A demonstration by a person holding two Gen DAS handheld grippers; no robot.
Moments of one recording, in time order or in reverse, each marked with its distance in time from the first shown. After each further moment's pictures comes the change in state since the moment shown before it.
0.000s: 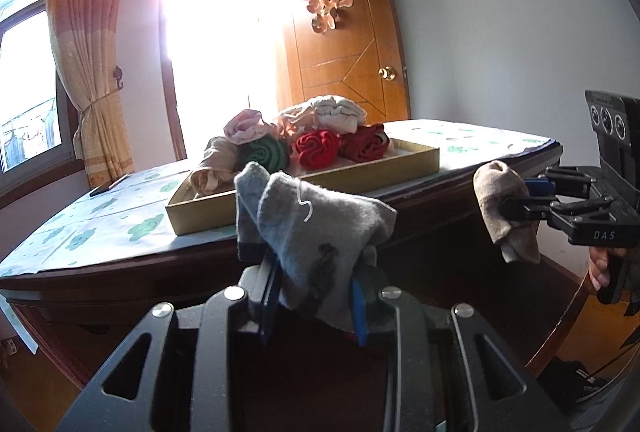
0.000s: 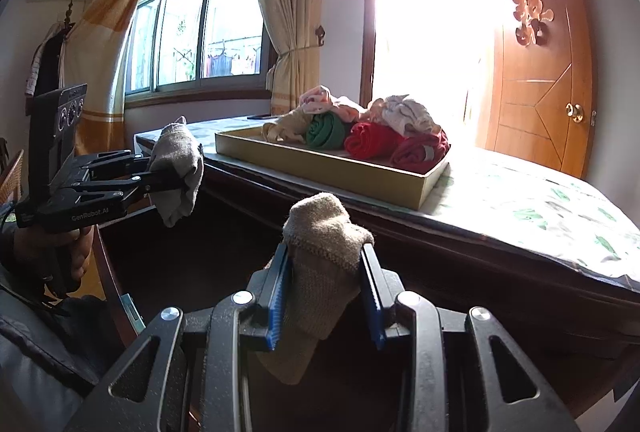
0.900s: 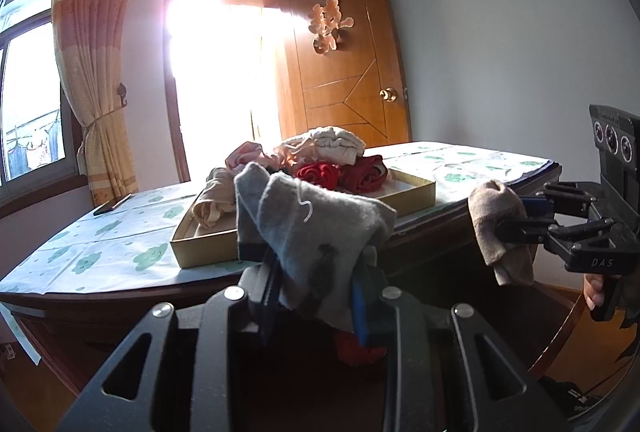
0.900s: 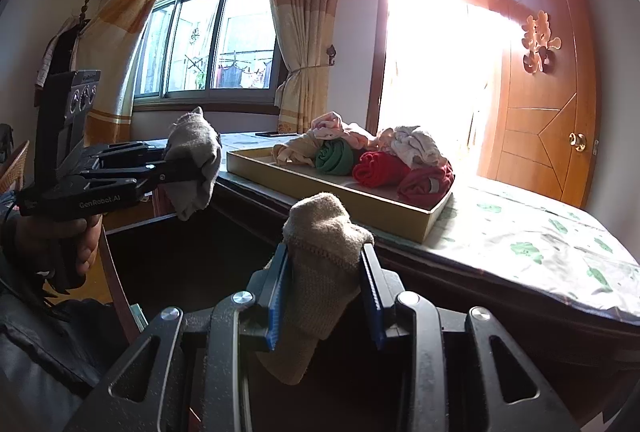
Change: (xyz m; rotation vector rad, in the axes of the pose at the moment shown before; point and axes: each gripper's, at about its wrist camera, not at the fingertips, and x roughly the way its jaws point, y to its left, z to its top) left arm -0.007 -0.003 0.019 -0.004 -0.064 0.007; right arm -0.006 0.009 0.014 -0.059 -0.066 0.003
